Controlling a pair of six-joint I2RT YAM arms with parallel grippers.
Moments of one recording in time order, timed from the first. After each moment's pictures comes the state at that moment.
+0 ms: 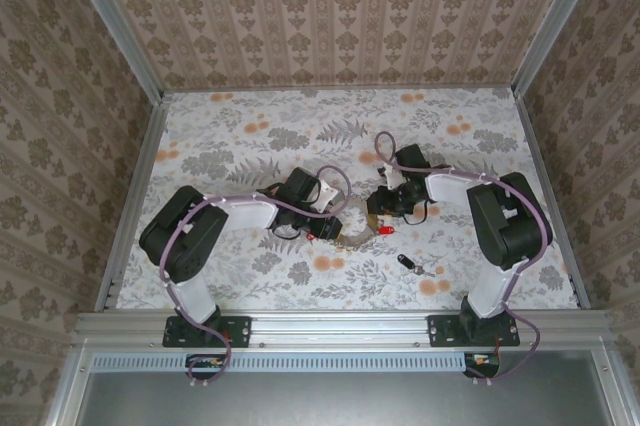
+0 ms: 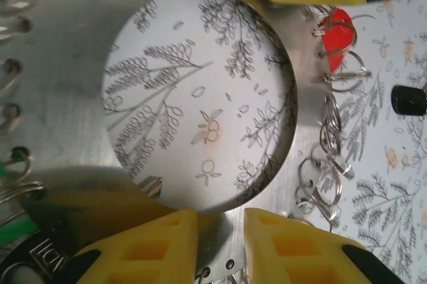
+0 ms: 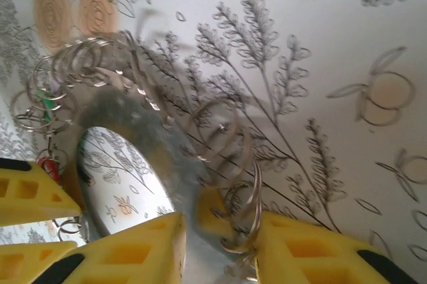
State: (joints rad) left arm -0.74 1.76 0.86 -0.10 0.53 -0.21; right arm 0.31 1.79 0.94 -0.34 -0.53 0.32
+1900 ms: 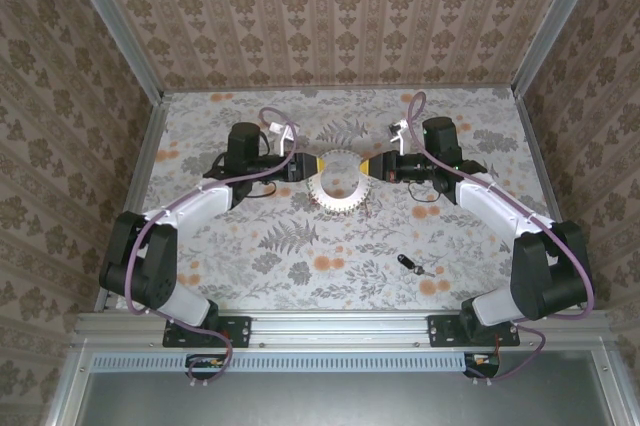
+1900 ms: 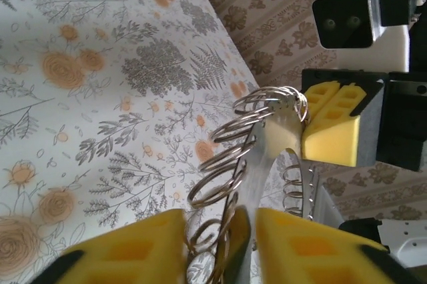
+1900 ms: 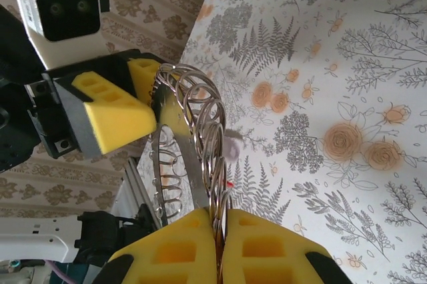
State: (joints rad) left arm -0.44 1.51 0.91 0.16 0.88 -0.54; right arm 0.25 1.44 0.95 -0.10 -0.87 0.50
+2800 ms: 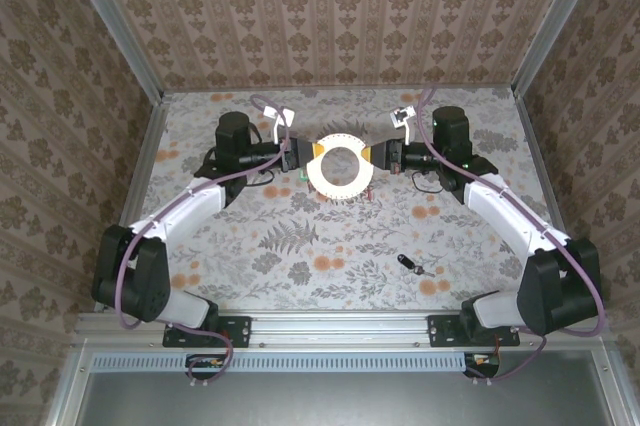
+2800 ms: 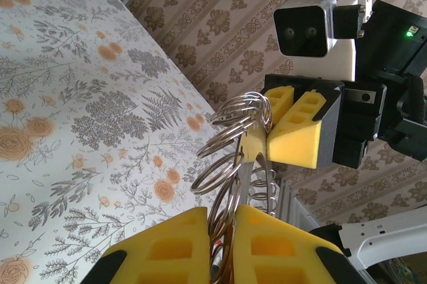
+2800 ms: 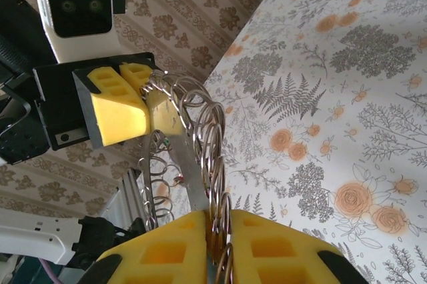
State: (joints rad) left arm -0.43 1.43 0.95 0.26 0.95 -0.59; right arm 0.24 1.36 1.00 -0.07 -0.86 0.42
